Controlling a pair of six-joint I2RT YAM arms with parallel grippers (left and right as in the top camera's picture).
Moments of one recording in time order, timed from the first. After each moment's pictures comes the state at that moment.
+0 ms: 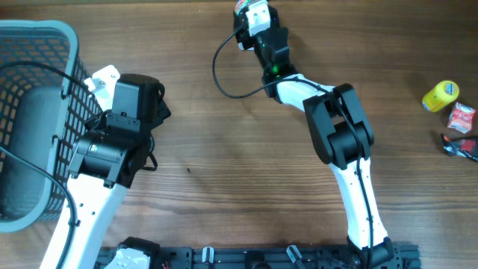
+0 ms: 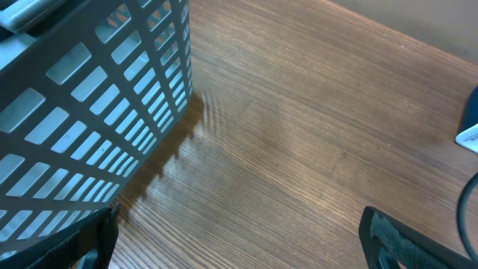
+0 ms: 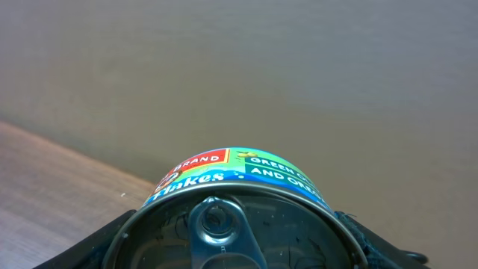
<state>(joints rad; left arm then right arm) -0.28 1.15 1.18 -0.94 -0.54 -0.65 0.41 2.50 1.66 0.82 0.08 -0.20</state>
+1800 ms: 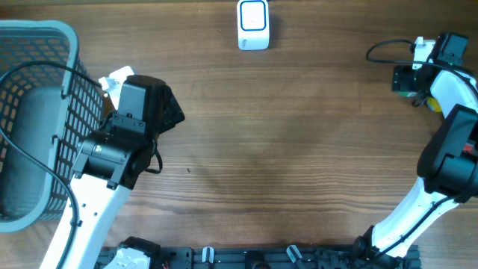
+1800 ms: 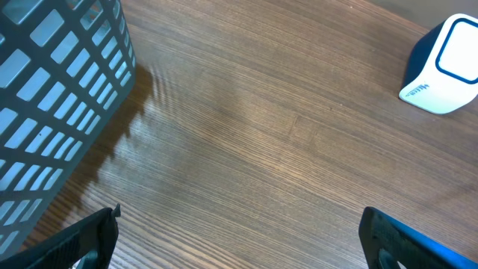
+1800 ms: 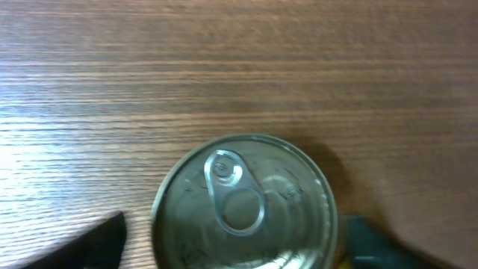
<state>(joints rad) -0.31 1.15 1.18 -0.94 -0.39 -0.65 -0.38 2.09 1.46 -0.41 0.00 -0.33</state>
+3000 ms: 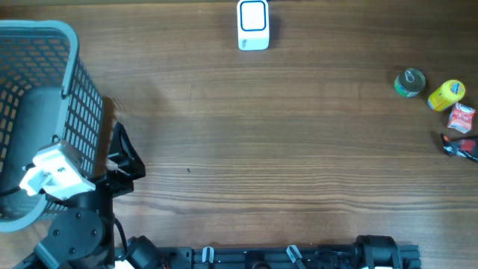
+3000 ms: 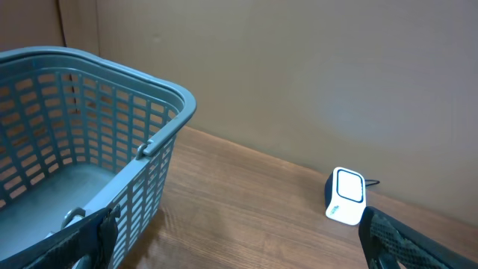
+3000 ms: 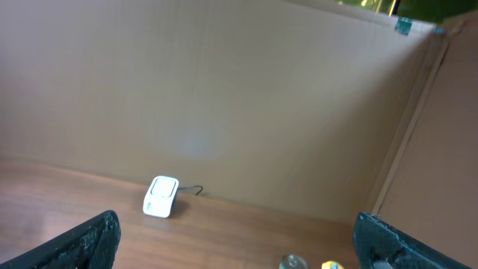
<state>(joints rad) -0.76 0.51 1.07 -0.85 -0.95 -0.49 -0.04 0.19 1.54 -1.21 -0.11 -0.18</state>
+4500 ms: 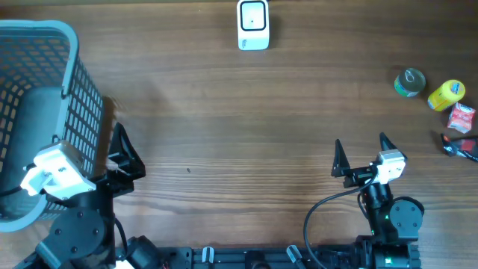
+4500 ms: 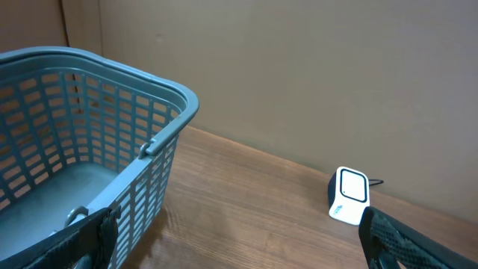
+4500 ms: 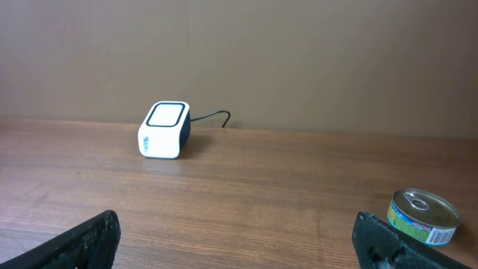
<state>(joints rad) -0.76 0.51 1.07 -0.85 -0.95 -0.49 -0.04 0.02 0.01 0.01 -0.18 0.01</state>
